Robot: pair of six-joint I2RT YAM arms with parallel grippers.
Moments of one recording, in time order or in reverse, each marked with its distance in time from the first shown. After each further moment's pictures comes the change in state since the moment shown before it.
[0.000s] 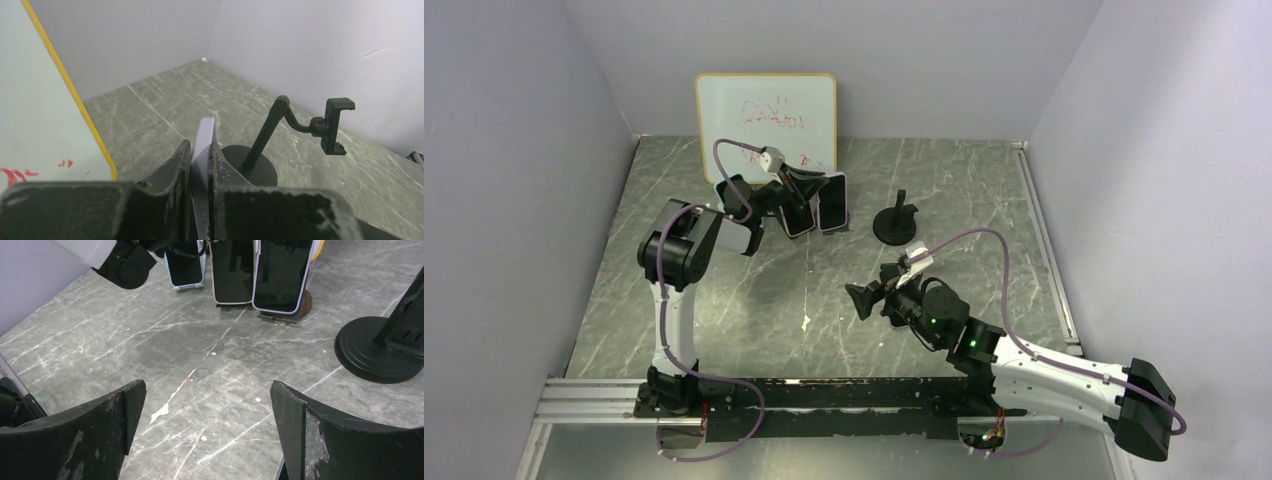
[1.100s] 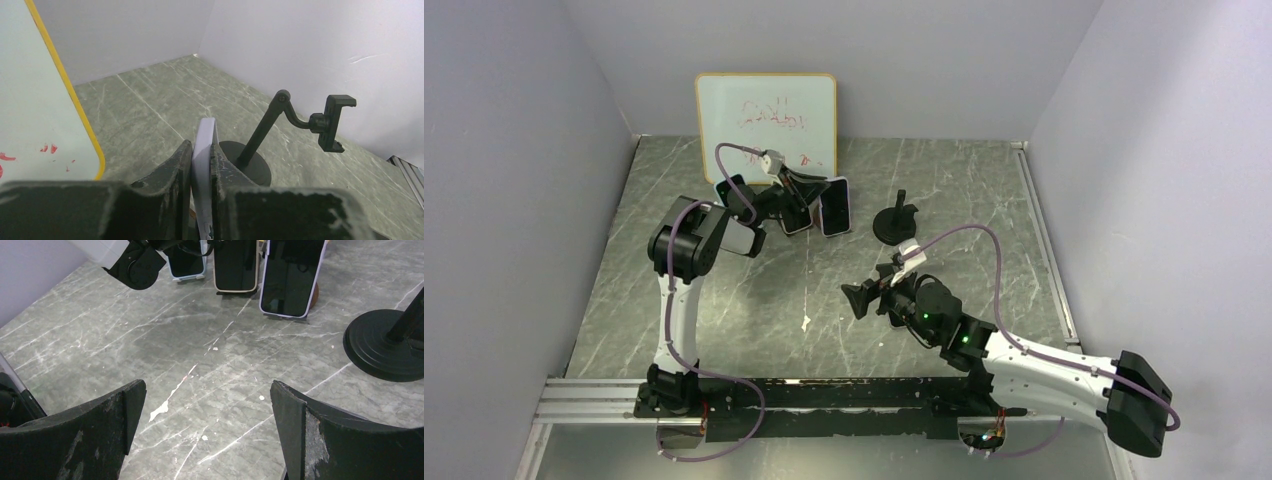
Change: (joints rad) left arm 0.011 0.117 0.038 0.091 0.018 -0.111; right arm -0.026 0.079 -0.001 0.048 -0.043 0.016
